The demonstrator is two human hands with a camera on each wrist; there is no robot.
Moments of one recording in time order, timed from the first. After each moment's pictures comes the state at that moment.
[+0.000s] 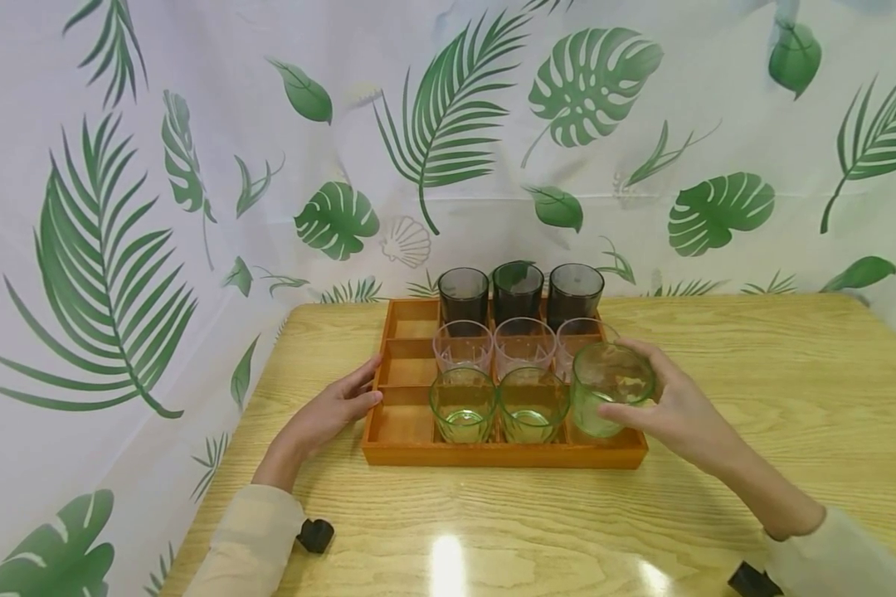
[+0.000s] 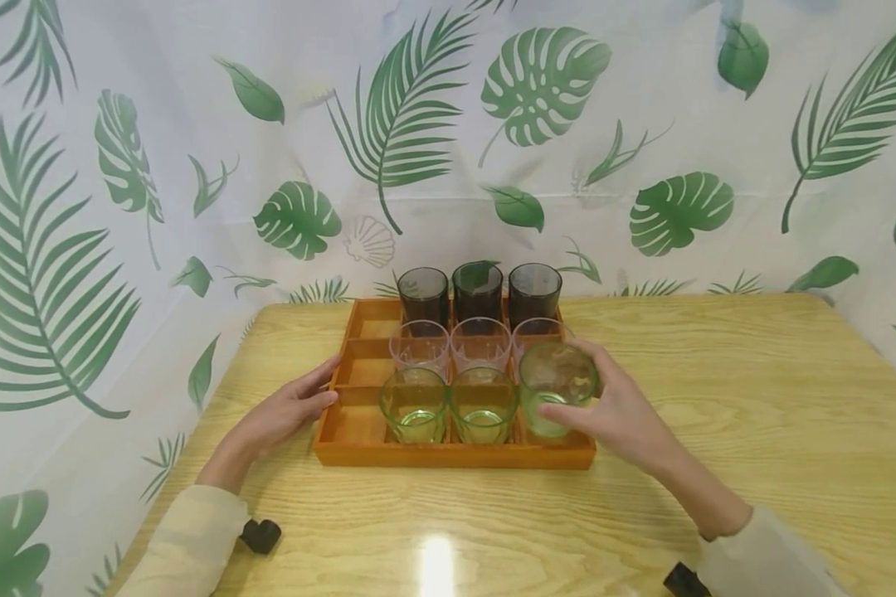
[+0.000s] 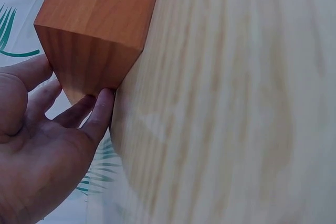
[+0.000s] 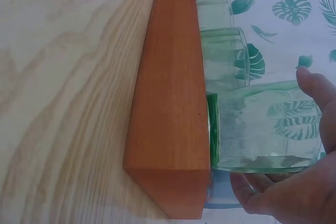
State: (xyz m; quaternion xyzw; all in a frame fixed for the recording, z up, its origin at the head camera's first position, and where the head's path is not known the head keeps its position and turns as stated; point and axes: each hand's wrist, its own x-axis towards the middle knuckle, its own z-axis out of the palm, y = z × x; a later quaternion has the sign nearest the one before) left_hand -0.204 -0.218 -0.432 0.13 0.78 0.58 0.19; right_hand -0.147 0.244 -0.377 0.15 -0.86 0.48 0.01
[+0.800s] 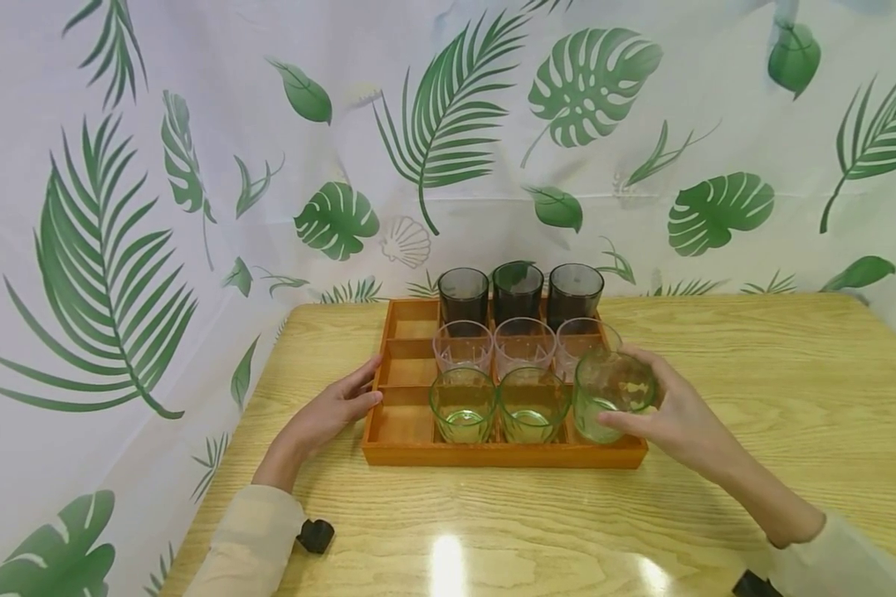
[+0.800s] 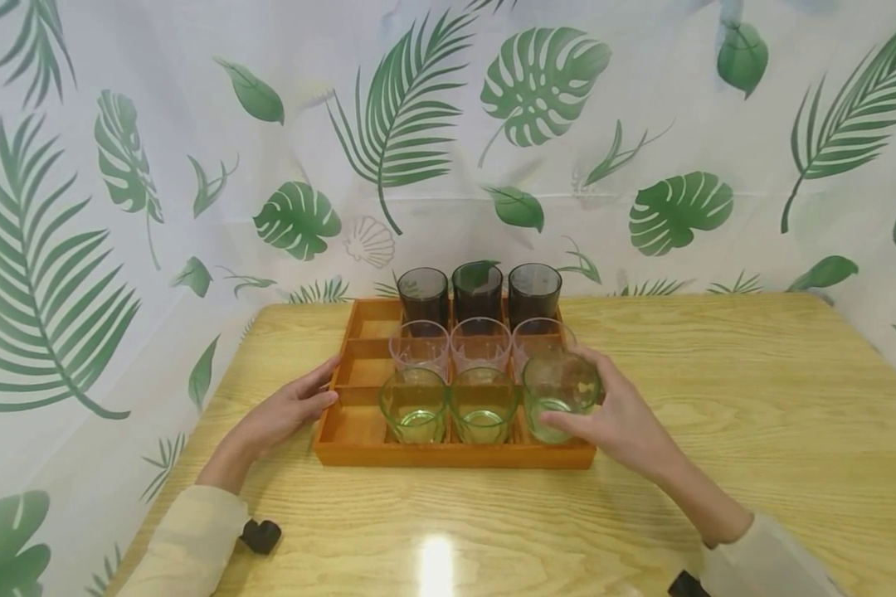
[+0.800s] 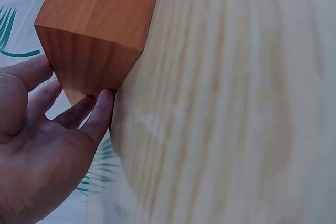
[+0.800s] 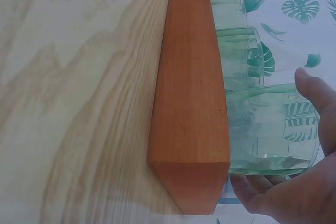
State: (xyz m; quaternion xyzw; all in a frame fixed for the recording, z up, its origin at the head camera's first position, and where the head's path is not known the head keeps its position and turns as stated) left_hand -0.204 -0.218 -0.433 0.13 0.78 0.58 0.20; right_hand -0.142 0.245 -0.384 0.13 -0.87 0.47 0.01
